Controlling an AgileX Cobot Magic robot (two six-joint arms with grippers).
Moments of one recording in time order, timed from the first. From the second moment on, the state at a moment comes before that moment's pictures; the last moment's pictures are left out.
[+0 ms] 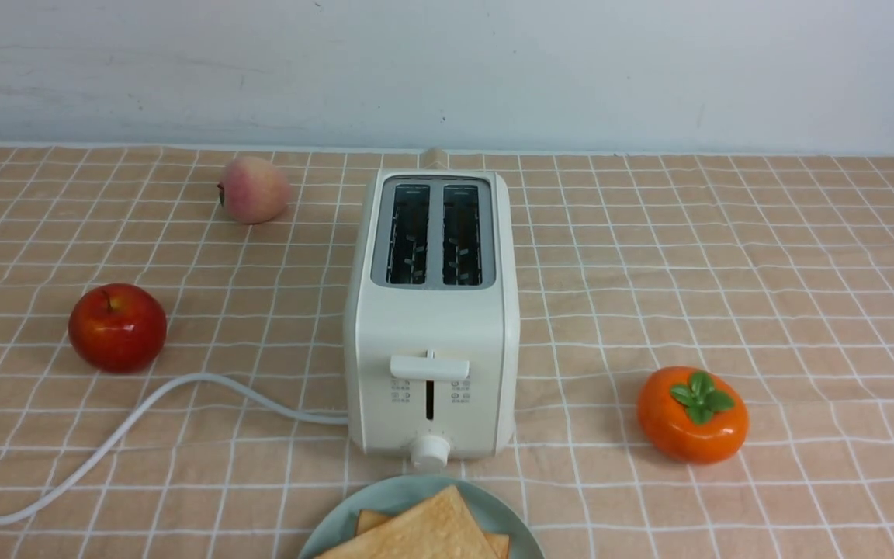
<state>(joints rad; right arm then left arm) -0.02 0.00 -0.31 0.27 0.14 -0.08 -0.09 -0.01 0.02 -0.11 0.24 -0.30</state>
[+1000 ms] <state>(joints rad) -0.02 0.00 -0.31 0.27 0.14 -0.08 -0.09 -0.01 0.03 -0.03 0.39 -0.30</state>
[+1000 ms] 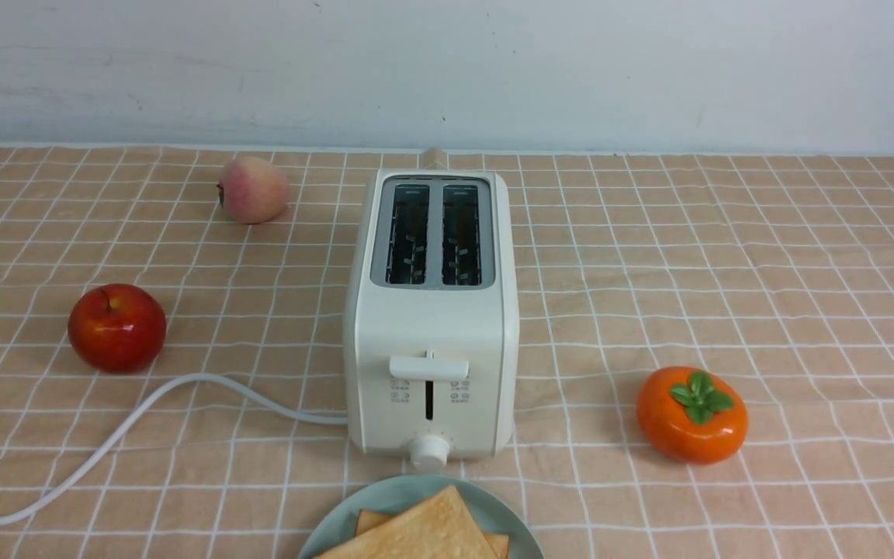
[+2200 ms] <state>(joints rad) 0.00 -0.01 0.02 0.15 0.39 -0.12 -0.09 -0.01 0.03 -0.03 0.39 -0.30</state>
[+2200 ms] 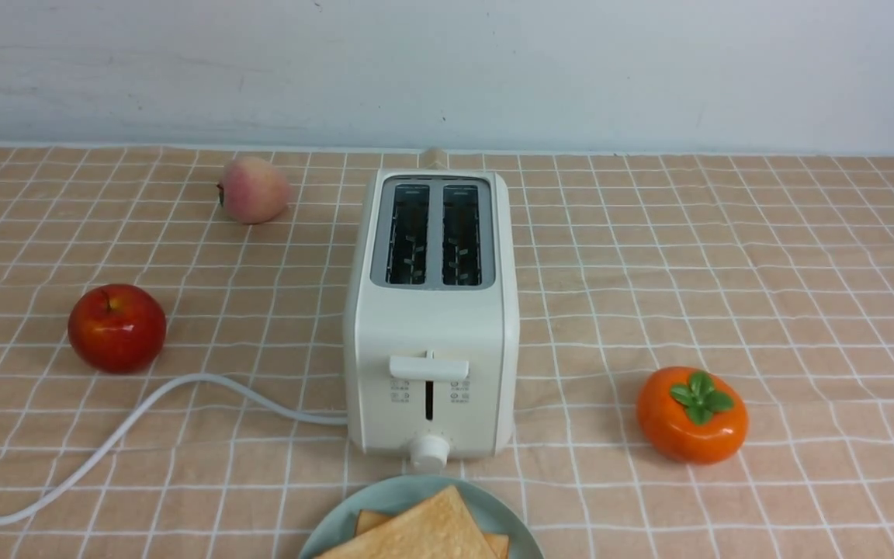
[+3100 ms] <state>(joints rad) 0.00 -0.01 0.02 0.15 0.39 -0.11 -0.09 -0.01 0.03 -0.03 0.39 -0.30</state>
